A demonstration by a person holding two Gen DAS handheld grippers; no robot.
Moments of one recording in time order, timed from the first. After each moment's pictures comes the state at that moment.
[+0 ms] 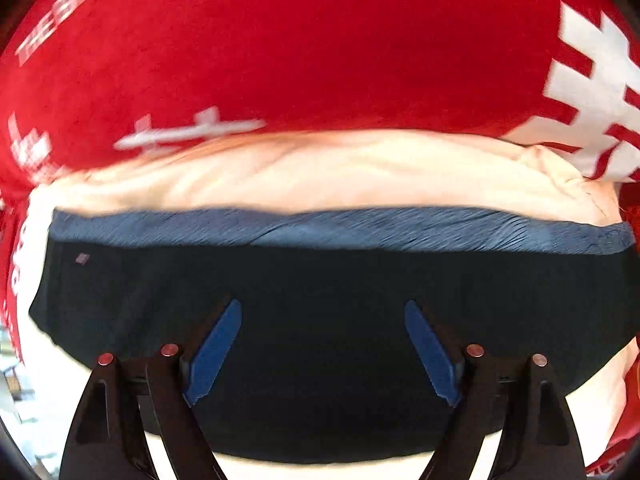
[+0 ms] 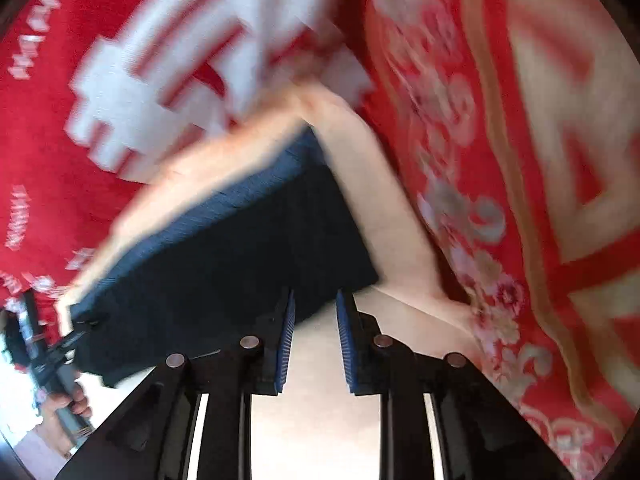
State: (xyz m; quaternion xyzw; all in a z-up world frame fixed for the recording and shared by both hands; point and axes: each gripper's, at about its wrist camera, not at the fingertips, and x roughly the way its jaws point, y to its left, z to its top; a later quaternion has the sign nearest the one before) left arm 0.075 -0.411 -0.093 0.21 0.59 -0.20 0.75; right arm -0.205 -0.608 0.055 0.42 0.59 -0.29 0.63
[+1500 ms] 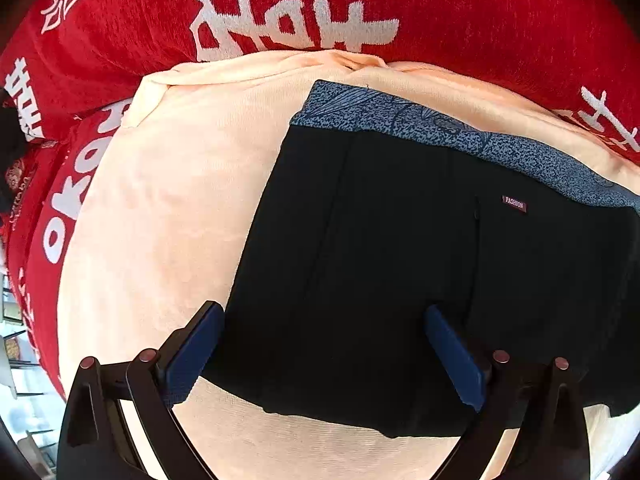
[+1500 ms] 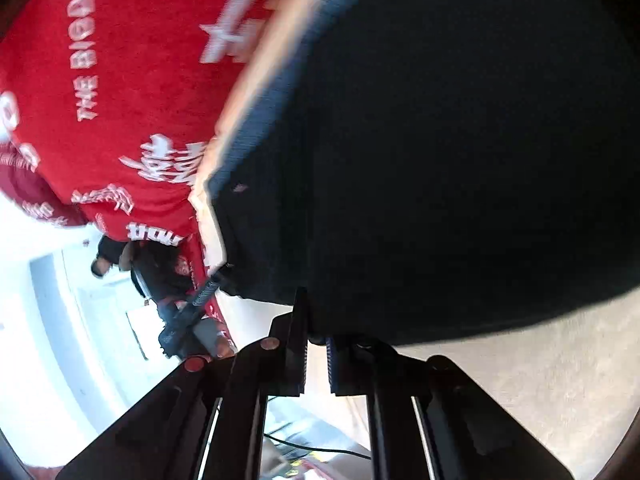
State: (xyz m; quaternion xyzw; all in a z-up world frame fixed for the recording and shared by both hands) left arm 0.248 -0.009 -0.139 0.17 0.59 -0.13 0.78; right arm 0.029 -0.280 -0.065 0.64 0.53 -0.03 0.55
